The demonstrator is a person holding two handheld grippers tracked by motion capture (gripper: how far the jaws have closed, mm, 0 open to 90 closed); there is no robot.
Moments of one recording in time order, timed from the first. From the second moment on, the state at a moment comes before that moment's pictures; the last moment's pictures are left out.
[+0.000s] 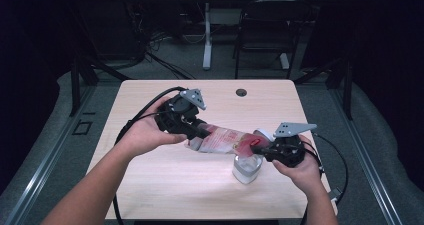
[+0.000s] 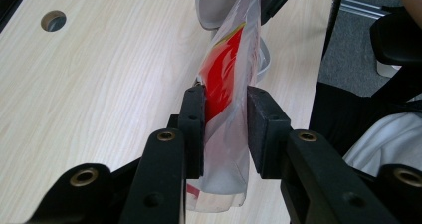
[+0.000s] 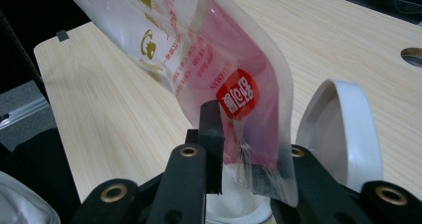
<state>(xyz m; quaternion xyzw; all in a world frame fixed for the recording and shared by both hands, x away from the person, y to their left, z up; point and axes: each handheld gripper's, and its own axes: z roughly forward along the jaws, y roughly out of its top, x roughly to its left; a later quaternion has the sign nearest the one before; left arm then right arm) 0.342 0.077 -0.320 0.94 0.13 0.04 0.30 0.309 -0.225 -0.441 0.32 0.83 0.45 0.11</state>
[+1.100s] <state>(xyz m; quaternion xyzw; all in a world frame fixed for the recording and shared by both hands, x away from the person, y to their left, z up) 0.342 0.074 -0.318 0.94 0.13 0.04 0.30 0.310 -0.224 -0.442 0.32 0.83 0.45 0.11</state>
